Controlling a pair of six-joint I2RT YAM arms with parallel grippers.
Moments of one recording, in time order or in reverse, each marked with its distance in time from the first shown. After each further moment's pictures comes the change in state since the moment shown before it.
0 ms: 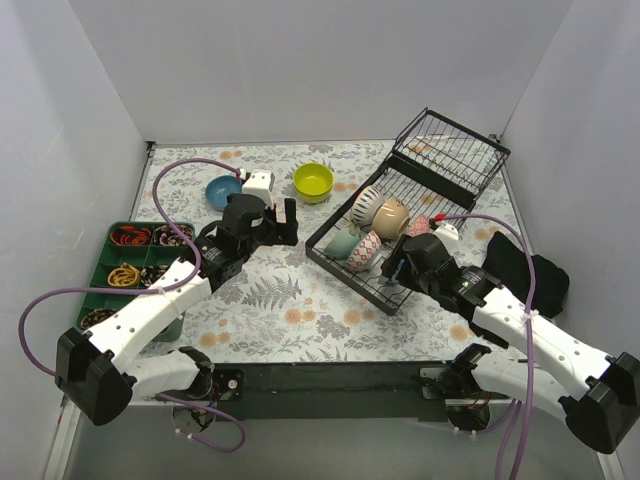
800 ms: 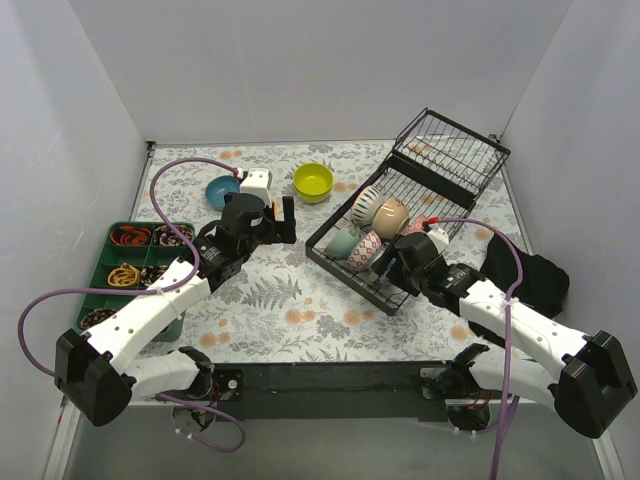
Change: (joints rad) left arm 0.000 -0.004 0.007 -0.007 -0.032 -0.003; right arm -0.036 0.099 -0.062 0.156 -0.086 0.111
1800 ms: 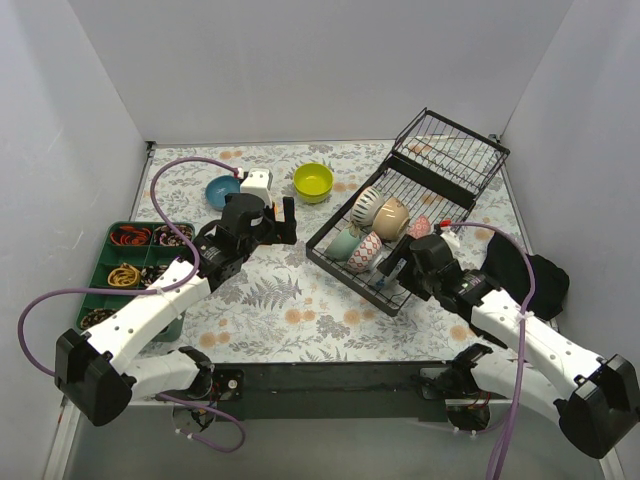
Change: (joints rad) left arm 0.000 0.001 0.004 -0.011 0.016 -0.008; right arm -0.056 -0.119 -0.030 -0.055 -0.064 -0.029
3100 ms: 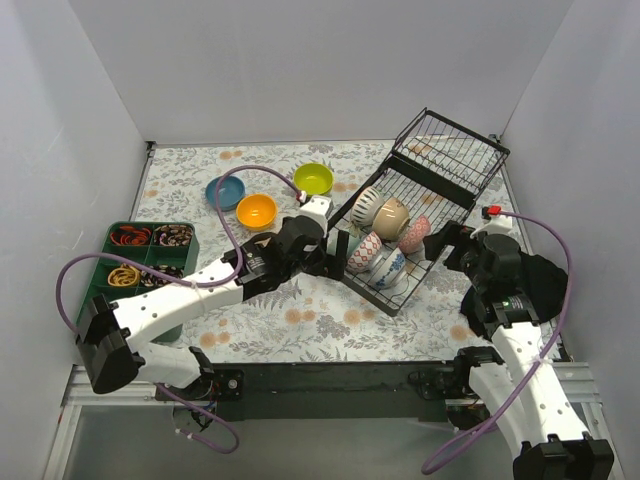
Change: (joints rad) left arm -0.342 0.163 0.093 -0.102 0.035 -0.173; right arm -0.532 -0.280 -0.112 0.284 -0.263 -0.654
